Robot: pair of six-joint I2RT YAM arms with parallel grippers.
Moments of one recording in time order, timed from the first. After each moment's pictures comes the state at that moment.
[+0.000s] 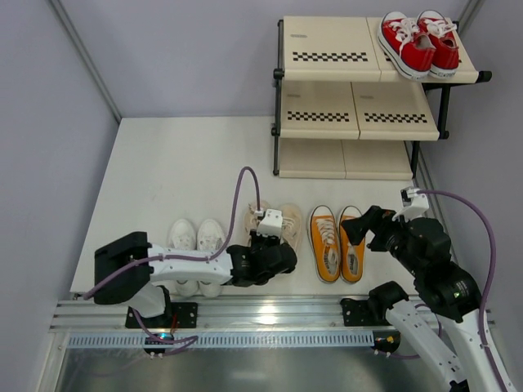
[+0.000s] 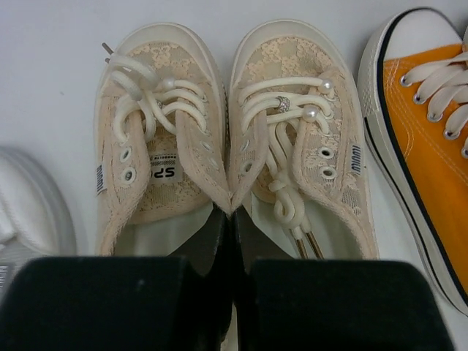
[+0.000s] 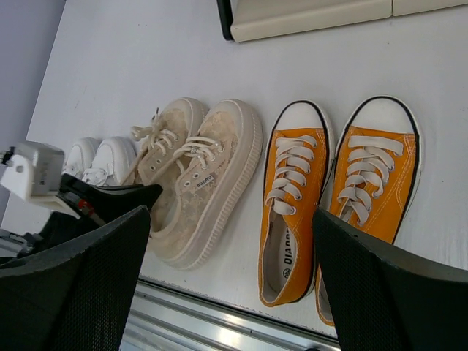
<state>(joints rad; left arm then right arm) -1.34 1.48 0.86 -0.21 -0.94 -0.75 0.39 0.39 0.84 -0.84 0.01 0.54</state>
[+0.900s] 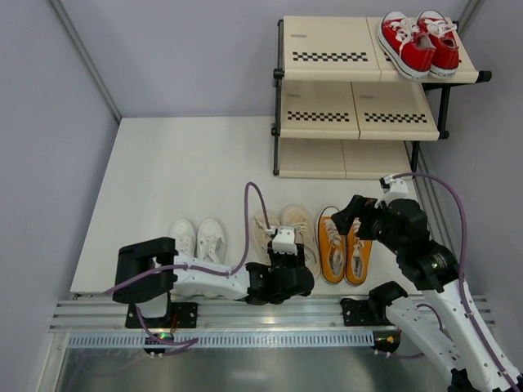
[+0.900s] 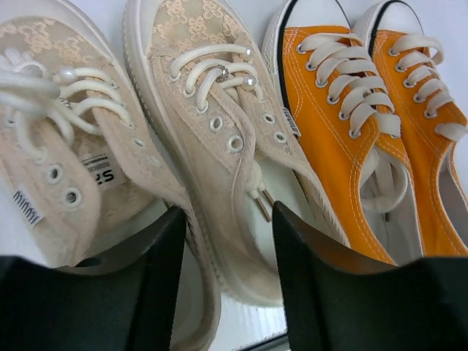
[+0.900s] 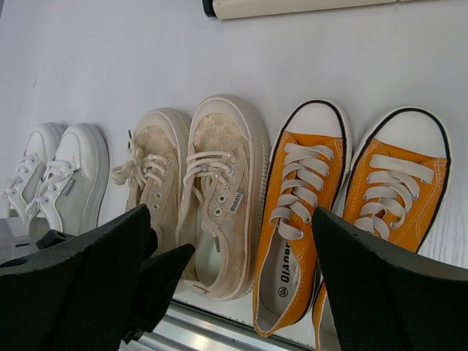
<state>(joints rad) -1.48 1.72 0.95 -0.02 -0.96 -0.99 0.39 0.55 0.80 -0.73 0.02 0.49</state>
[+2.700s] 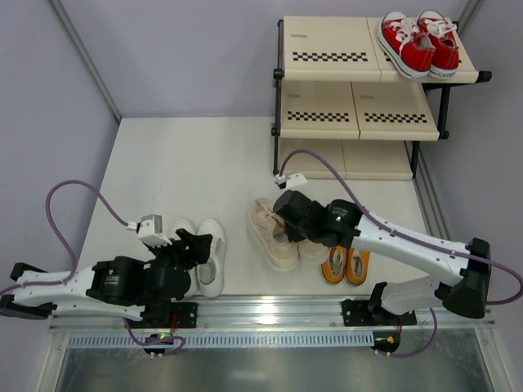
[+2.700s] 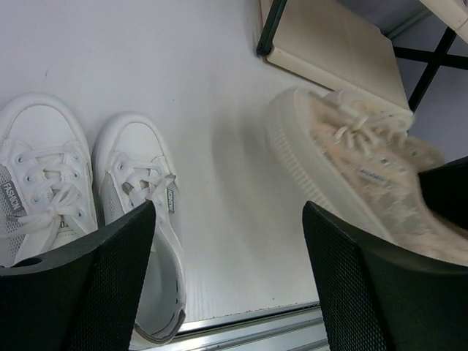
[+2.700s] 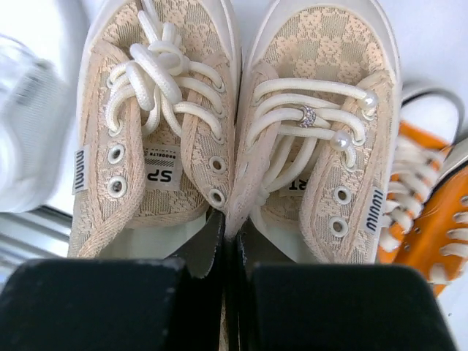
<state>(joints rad) -1.57 0.51 0.72 -1.05 -1.18 -1.39 1.08 1.31 1.14 -0.84 0.42 0.62</state>
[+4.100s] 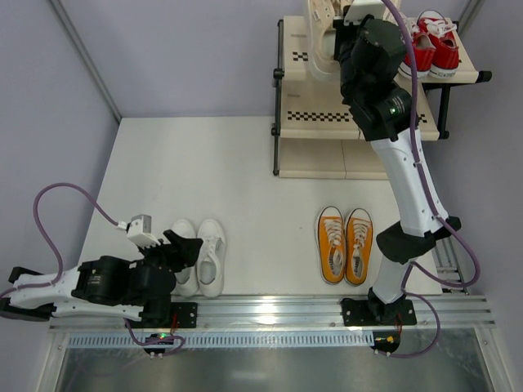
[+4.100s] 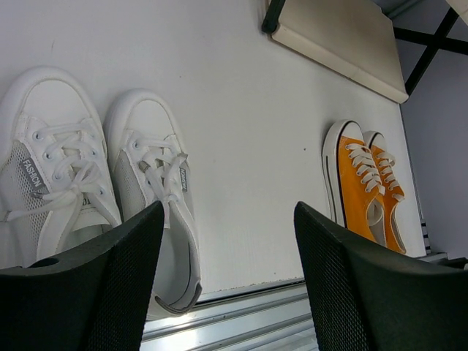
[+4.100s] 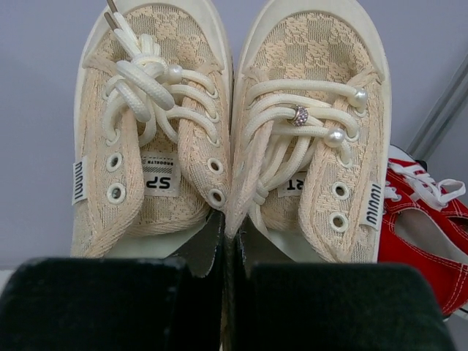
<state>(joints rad) -1.57 0.39 0.74 -1.18 -1.10 -1.43 0.56 1.81 2.52 -0.45 0.65 -0.28</state>
